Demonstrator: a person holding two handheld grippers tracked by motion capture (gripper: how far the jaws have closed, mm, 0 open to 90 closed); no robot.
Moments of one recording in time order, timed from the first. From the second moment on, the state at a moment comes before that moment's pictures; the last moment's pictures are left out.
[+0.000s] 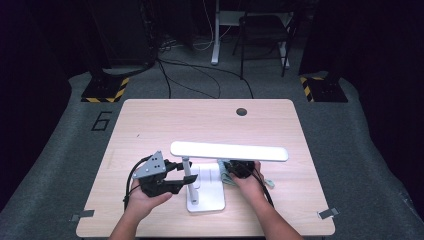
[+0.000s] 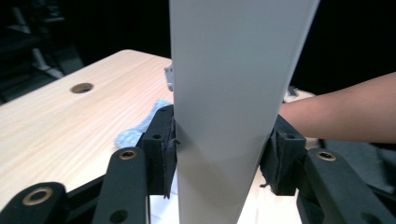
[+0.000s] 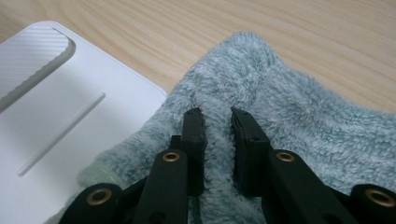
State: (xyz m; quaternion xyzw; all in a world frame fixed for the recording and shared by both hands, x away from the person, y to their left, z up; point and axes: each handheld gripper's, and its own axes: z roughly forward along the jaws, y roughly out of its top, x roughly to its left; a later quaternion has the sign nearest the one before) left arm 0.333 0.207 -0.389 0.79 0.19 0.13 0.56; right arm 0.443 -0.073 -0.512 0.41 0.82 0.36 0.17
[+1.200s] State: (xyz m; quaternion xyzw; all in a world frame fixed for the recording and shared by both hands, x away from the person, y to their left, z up) left arm 0.328 0.202 -0.390 0.79 0.21 0.15 0.56; right arm 0.372 -0.075 -0.511 0.34 0.86 0.34 0.16
